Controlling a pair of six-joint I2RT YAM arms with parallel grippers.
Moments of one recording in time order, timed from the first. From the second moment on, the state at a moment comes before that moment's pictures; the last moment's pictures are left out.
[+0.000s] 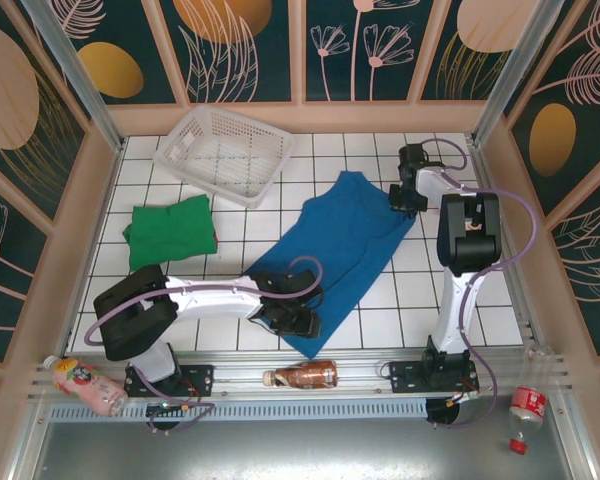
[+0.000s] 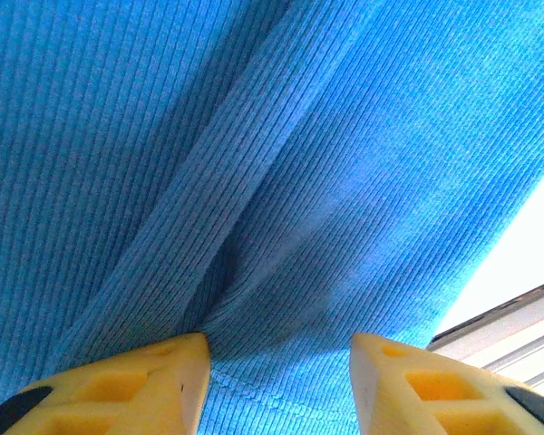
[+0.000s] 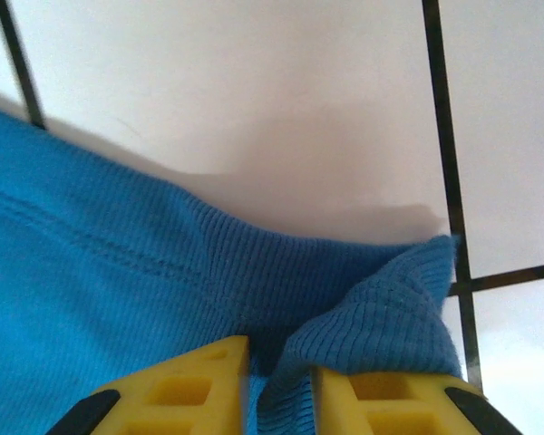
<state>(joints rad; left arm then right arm) -1.13 1.65 0.88 -0.49 0.21 -0.99 0.09 2.11 1.52 -0.67 0.09 0.21</state>
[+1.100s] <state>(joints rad) -1.13 1.65 0.93 -0.58 0.26 -1.00 0.04 1.95 1.54 -0.75 0.04 0.27</state>
